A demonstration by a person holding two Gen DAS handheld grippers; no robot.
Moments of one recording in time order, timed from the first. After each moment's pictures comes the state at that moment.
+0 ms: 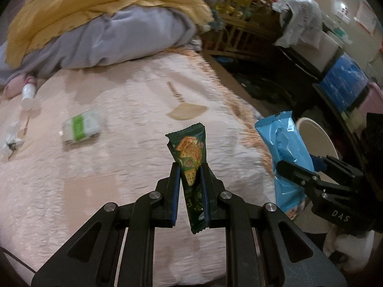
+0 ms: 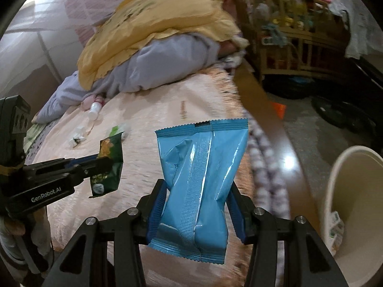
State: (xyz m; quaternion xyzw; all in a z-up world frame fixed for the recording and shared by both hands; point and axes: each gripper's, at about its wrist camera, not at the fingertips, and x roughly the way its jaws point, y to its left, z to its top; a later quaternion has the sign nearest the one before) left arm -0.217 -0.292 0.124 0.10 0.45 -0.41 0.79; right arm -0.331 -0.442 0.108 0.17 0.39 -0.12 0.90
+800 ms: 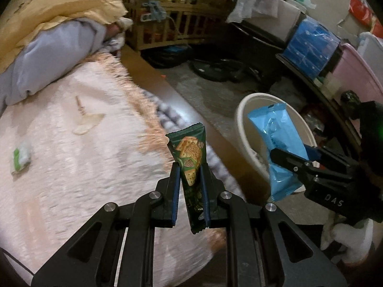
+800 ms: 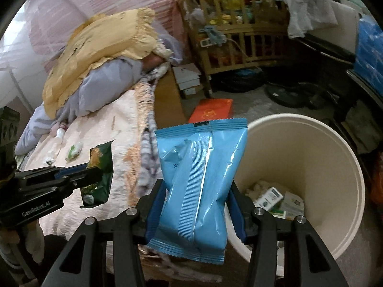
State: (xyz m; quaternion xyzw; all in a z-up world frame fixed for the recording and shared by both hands) left arm -0.308 -0.409 0.127 0.16 0.44 -0.49 0.73; right arm -0.447 -0.533 0.104 0.22 0.36 -0.22 0.88
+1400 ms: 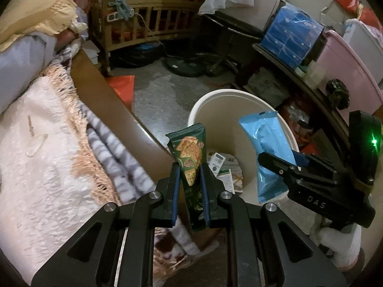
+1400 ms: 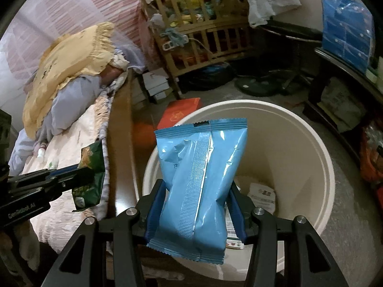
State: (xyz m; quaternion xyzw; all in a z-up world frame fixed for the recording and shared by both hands) left arm -0.352 -0.482 0.122 0.17 0.44 -0.54 0.70; right arm -0.506 -0.591 0.087 0.26 0.35 -0.28 0.85
